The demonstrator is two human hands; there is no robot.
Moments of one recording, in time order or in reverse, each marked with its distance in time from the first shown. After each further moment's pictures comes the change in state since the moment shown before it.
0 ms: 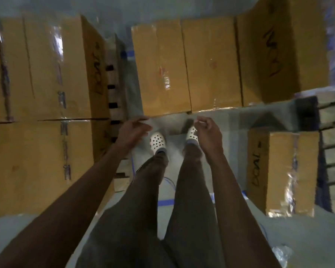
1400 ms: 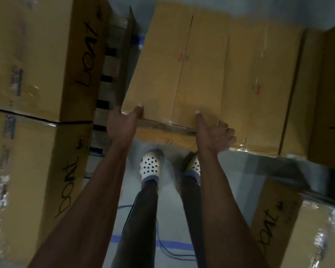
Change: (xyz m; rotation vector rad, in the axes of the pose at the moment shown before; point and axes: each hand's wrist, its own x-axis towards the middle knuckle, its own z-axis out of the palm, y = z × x) left_hand 0.279 -0.089 0.018 -0.187 0.653 -0.113; right_hand 0.253 0.006 0.167 -0.338 0.342 0.058
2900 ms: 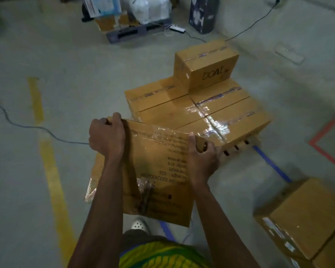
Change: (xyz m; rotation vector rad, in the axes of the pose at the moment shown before) left_hand -0.547 -0.249 -0.727 -0.378 1.259 -0.305; right_hand -0.777 0.195 -0.240 0.203 -0.522 -1.161
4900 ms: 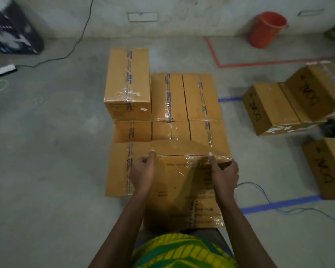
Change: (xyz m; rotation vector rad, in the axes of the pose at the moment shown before) left_hand 0.490 0.171 0.429 0.226 -1.501 0.472; right_hand 0.211 -0.215 0.508 0.130 0.901 0.833
